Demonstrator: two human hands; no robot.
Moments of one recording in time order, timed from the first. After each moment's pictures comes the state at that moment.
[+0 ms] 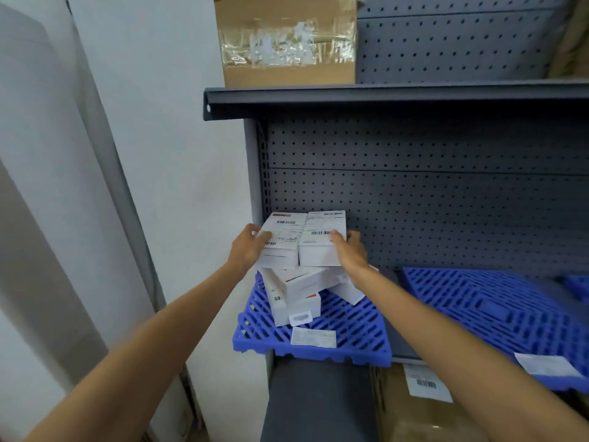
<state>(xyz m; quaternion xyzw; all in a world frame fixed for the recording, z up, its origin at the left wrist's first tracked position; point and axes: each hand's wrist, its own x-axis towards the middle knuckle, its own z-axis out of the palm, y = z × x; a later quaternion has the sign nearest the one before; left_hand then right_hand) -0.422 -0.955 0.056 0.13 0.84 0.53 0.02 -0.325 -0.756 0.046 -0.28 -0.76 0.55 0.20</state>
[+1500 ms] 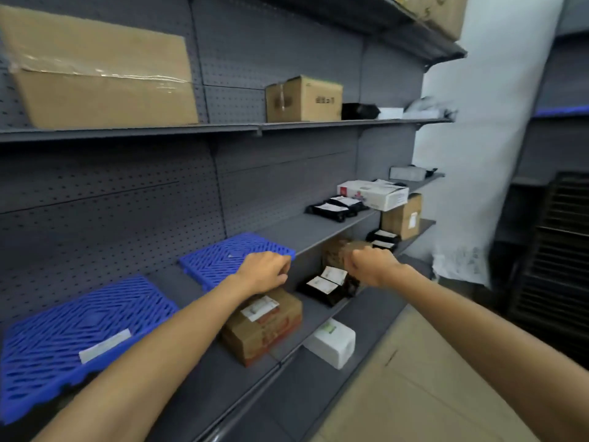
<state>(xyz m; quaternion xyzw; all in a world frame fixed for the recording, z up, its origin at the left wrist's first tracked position) 0.190 -0.455 0.074 0.77 0.62 0.04 -0.14 0.444 -0.413 0.093 -0.52 -0.85 -0.05 0.03</state>
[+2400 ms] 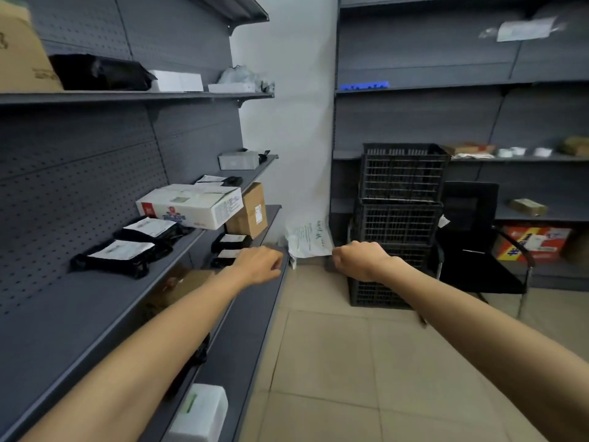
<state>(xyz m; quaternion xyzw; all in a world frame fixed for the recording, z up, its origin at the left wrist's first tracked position) 0.568 0.022 0.032 0.93 0.37 0.02 -0.07 0.791 -0.097 0.056 -0.72 -0.69 -0.07 -0.03</state>
